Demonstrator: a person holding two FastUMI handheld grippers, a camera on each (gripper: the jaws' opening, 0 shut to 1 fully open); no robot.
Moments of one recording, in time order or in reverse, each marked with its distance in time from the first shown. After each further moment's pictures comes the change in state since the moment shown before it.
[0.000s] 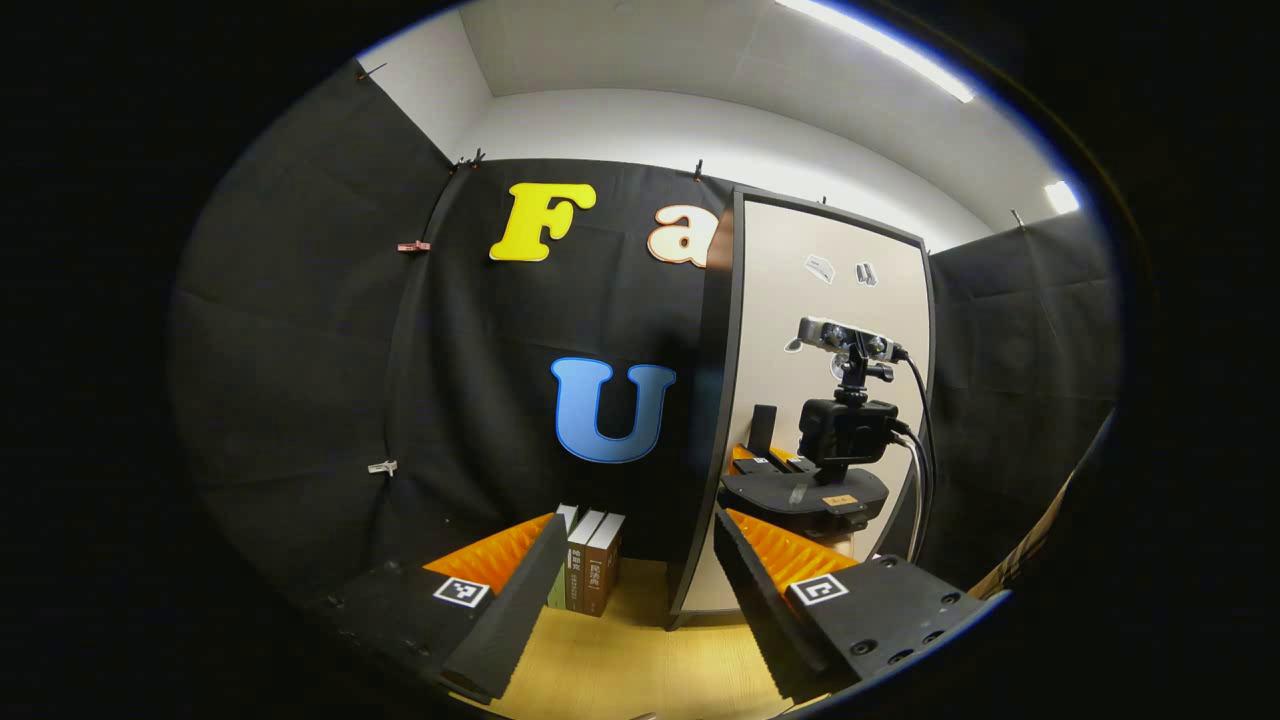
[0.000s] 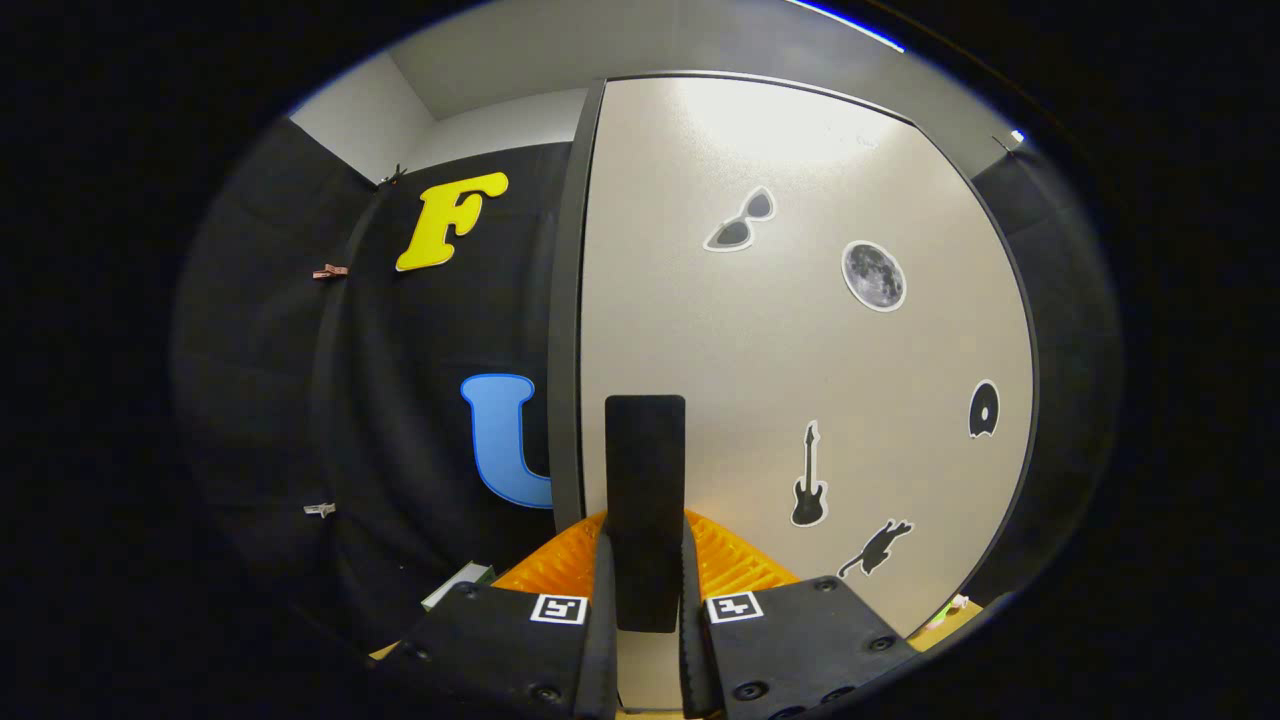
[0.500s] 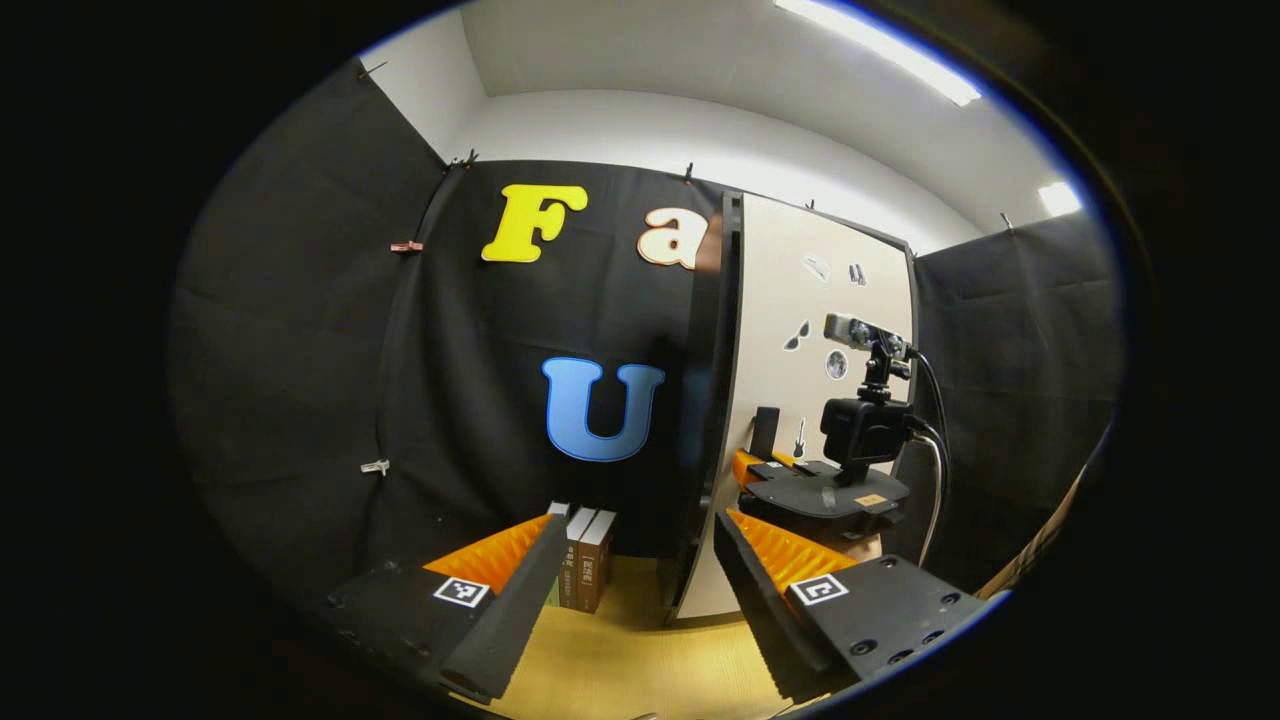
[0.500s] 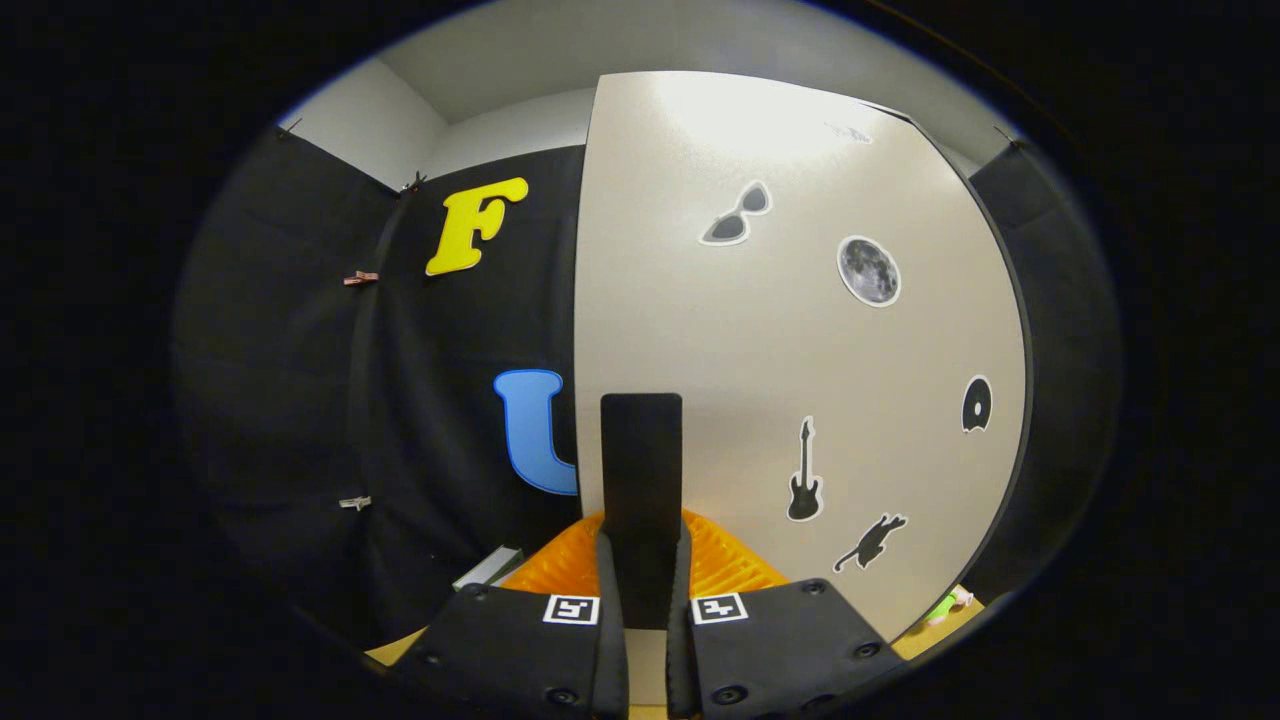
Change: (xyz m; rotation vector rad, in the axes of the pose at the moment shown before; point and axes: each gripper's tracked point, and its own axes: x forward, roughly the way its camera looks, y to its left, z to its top) left arm -0.014 -0.001 0.000 0.014 -0.010 -0.051; right arm -0.033 0.003 0.005 0.008 0.025 0.103
